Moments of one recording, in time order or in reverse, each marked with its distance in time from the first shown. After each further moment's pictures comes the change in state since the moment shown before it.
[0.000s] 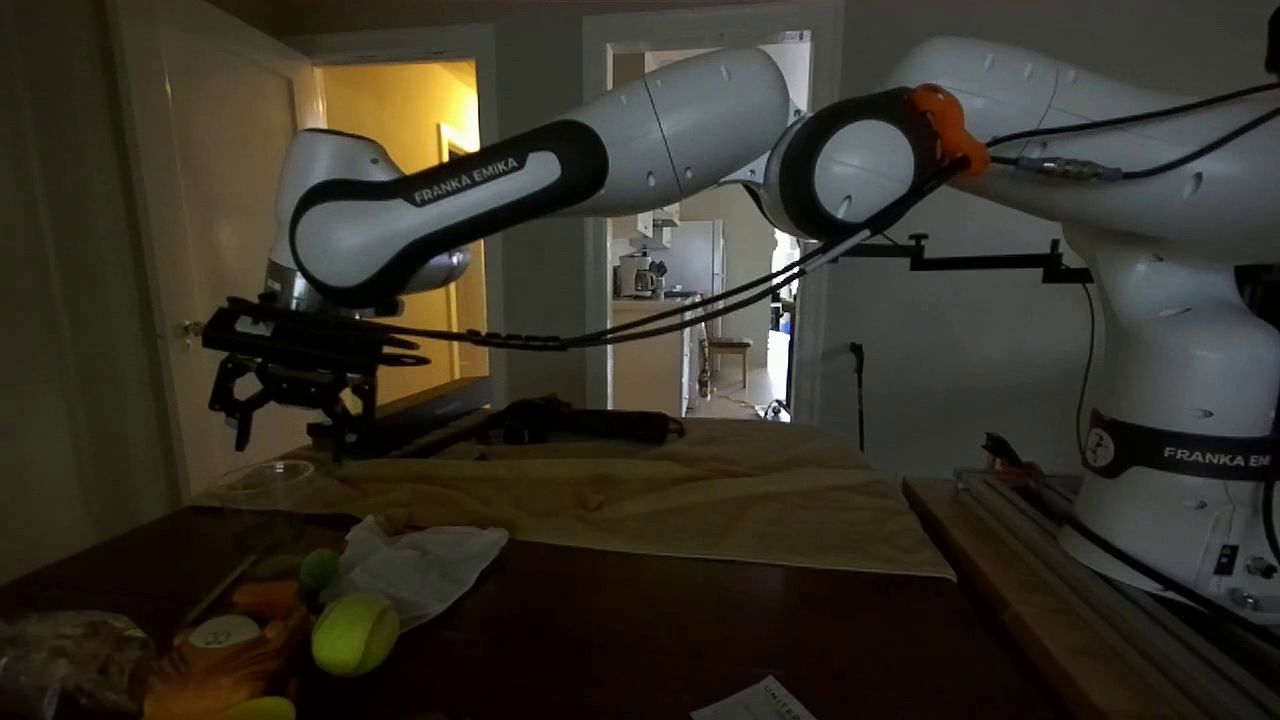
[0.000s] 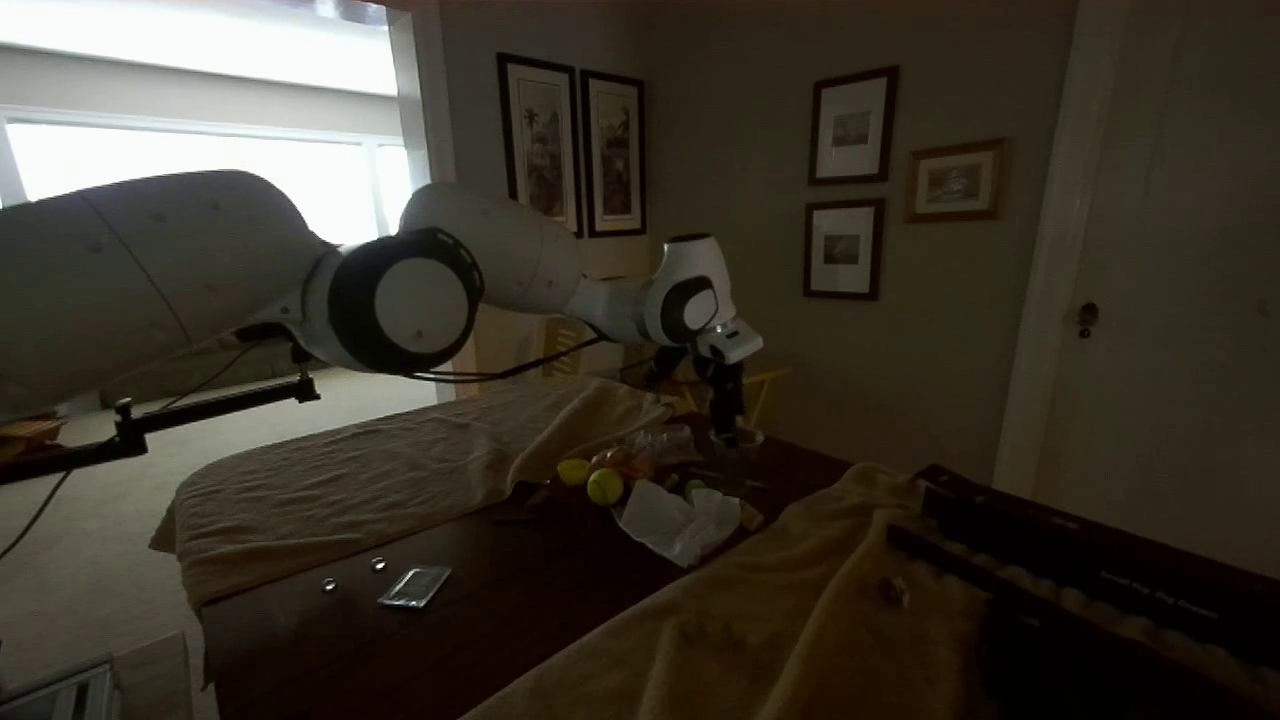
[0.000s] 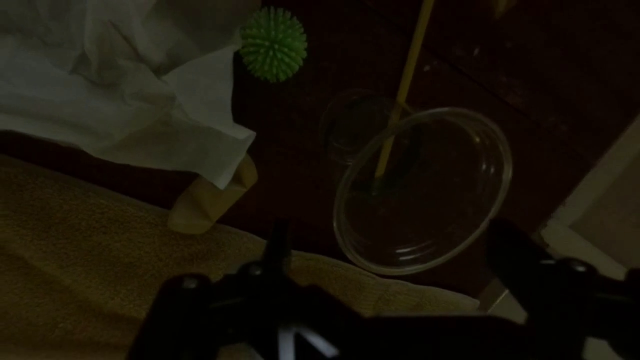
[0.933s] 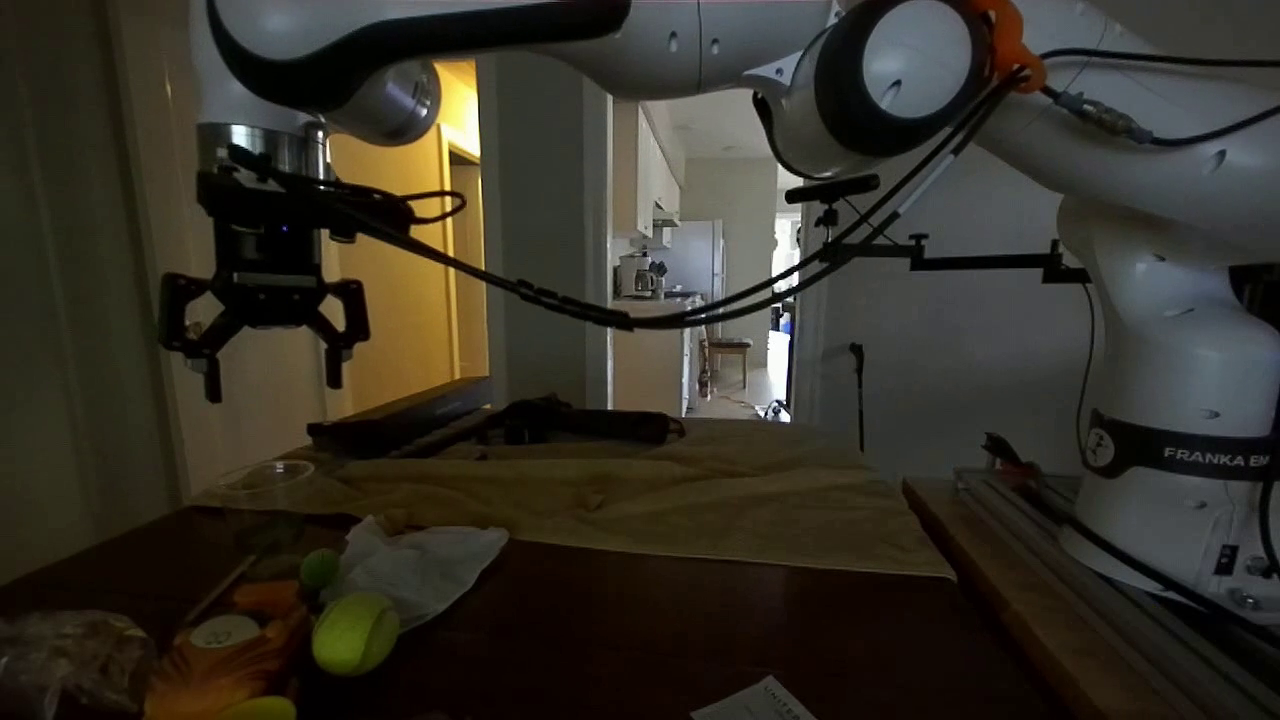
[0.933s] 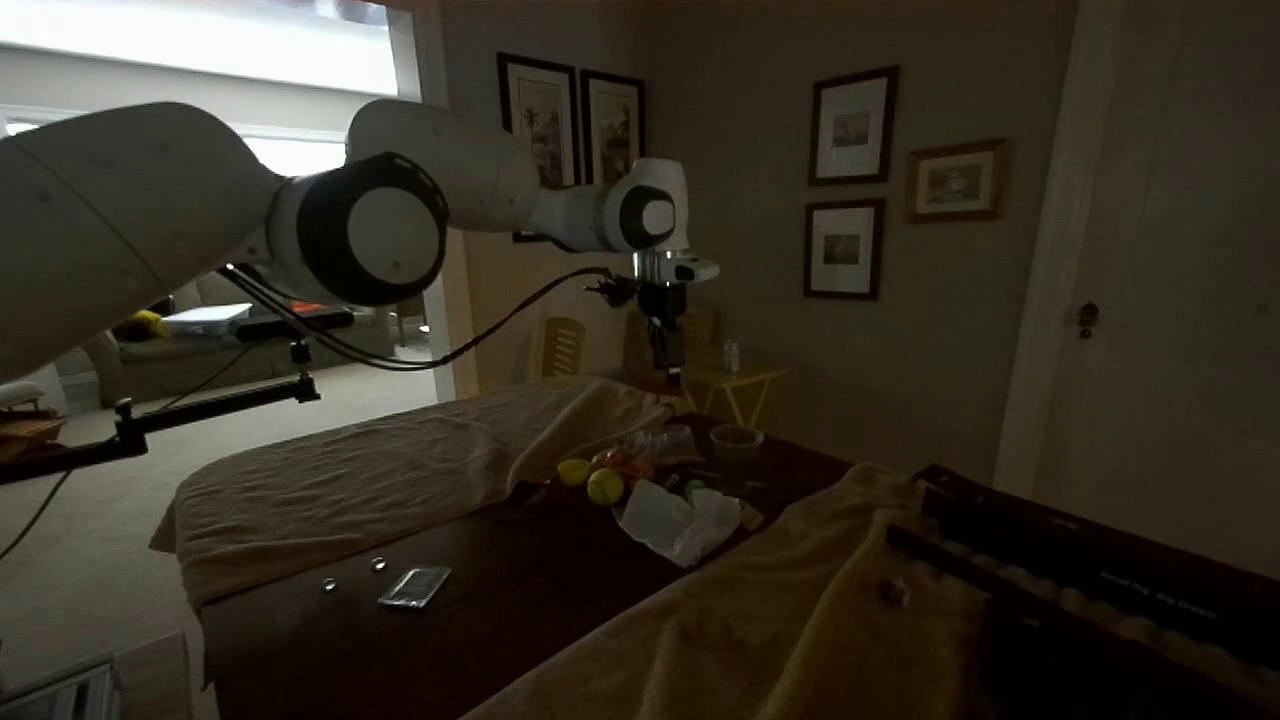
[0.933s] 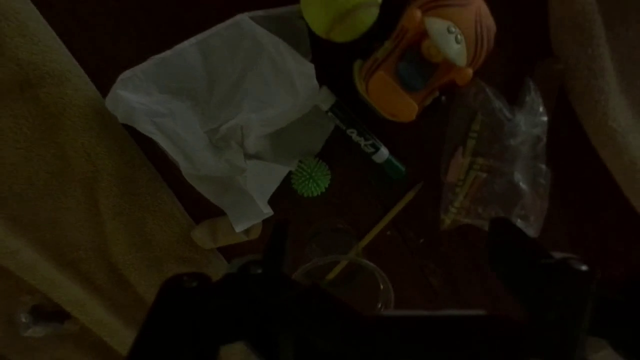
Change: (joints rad) arm 0.073 -0.172 0.071 0.008 0.000 -0.439 -0.457
